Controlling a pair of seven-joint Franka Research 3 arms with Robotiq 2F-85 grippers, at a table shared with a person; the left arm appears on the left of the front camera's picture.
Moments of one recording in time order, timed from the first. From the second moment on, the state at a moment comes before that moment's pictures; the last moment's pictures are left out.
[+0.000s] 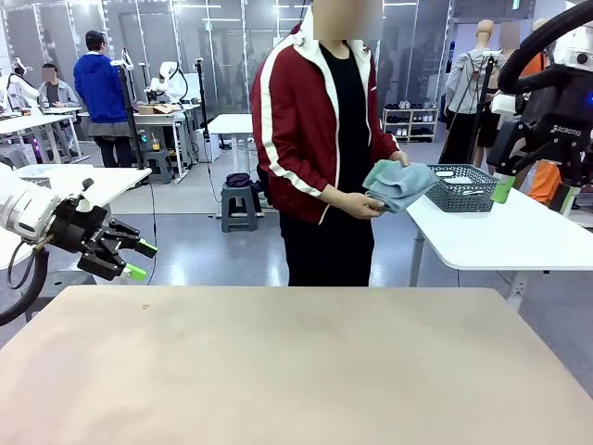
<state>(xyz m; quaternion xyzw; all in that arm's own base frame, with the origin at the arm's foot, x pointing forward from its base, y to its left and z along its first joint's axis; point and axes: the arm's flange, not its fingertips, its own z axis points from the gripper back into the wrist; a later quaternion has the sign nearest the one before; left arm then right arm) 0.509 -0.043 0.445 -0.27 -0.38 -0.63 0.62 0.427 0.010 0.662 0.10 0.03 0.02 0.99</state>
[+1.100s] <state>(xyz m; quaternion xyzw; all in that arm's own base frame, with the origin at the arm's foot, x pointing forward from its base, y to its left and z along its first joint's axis) 0.509 -0.043 0.445 -0.27 -0.38 -0.63 0.62 0.427 0.010 0.662 0.10 0.03 0.02 0.99</state>
